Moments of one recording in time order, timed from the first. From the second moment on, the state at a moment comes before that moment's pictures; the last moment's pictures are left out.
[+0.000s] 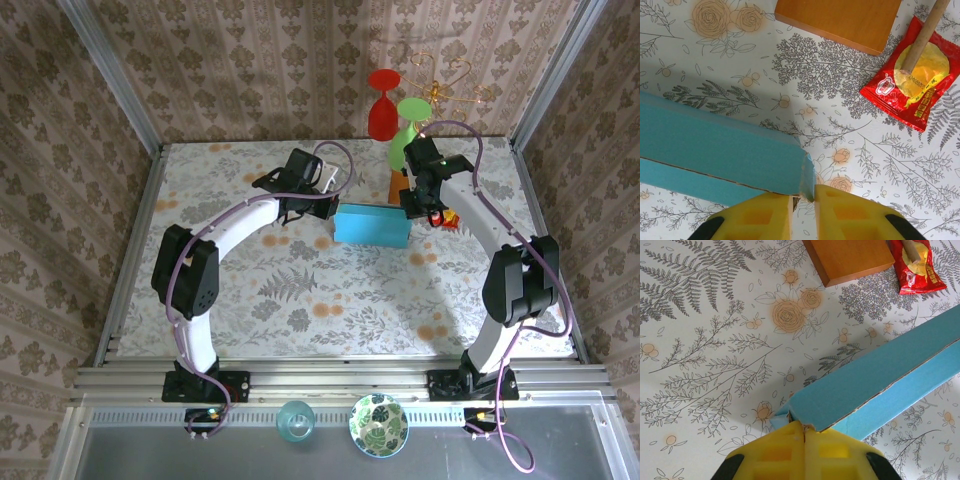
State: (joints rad) left arm -0.62 1.89 1.53 -0.49 0.28 -0.12; right arm 0.25 1.75 1.56 -1.03 0.12 0.11
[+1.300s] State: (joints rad) left arm -0.63 1.90 1.56 -0.58 0.28 -0.12; right arm 0.26 1.80 1.71 -1.23 0.12 0.14
